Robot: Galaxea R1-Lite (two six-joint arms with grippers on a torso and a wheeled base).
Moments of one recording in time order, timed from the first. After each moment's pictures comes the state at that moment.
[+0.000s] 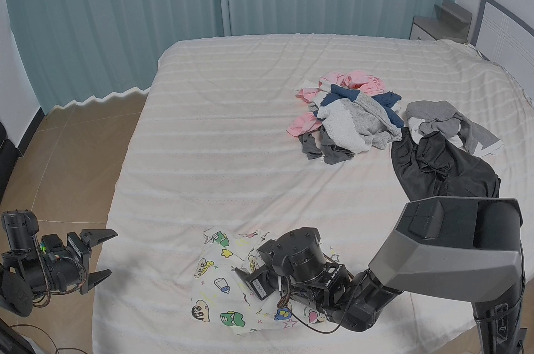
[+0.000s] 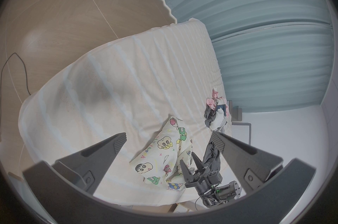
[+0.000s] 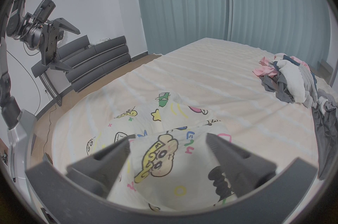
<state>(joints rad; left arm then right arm) 0.25 1.59 -0.07 -0.90 -0.57 -0.96 0.90 2.39 -0.93 -0.97 -0.19 -0.01</state>
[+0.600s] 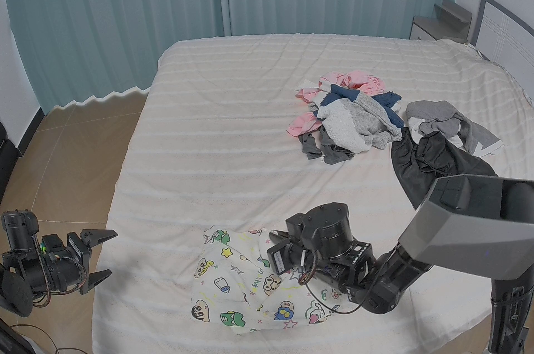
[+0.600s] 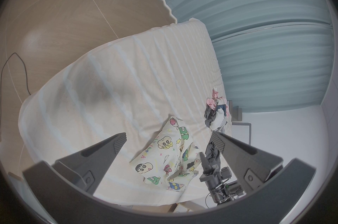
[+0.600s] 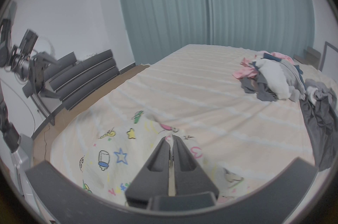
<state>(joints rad) 0.25 1.59 -0.07 -0.90 -0.57 -0.96 0.81 2.30 -0.88 -1.02 -0.21 0.06</state>
